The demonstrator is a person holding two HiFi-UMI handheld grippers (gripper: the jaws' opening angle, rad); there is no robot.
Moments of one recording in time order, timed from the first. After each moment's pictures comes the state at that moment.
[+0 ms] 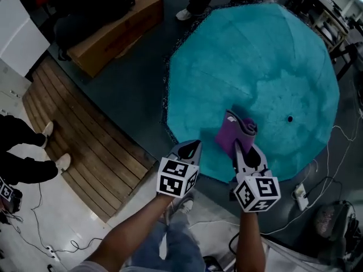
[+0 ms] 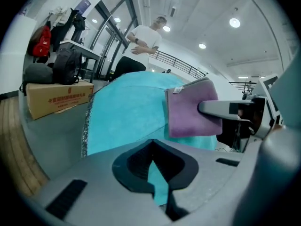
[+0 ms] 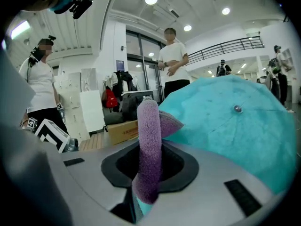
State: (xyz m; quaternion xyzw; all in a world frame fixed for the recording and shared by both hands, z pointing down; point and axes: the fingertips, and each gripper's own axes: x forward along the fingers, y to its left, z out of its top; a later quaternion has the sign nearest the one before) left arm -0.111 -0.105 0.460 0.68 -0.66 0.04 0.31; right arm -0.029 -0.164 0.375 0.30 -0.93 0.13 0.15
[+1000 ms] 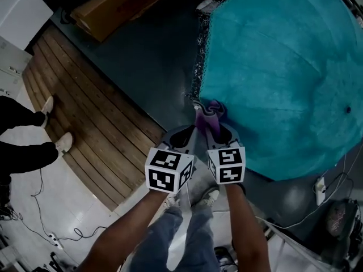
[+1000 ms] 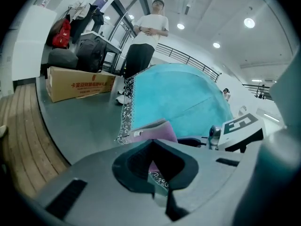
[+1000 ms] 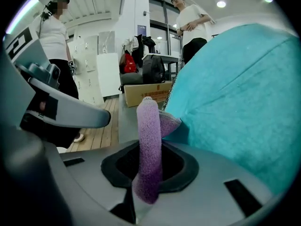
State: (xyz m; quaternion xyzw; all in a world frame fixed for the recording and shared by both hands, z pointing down) left arm -0.228 -0.012 0.583 0.63 -0.69 0.03 0.35; right arm -0.201 -0.061 0.625 0.19 -0.93 0.08 0.32
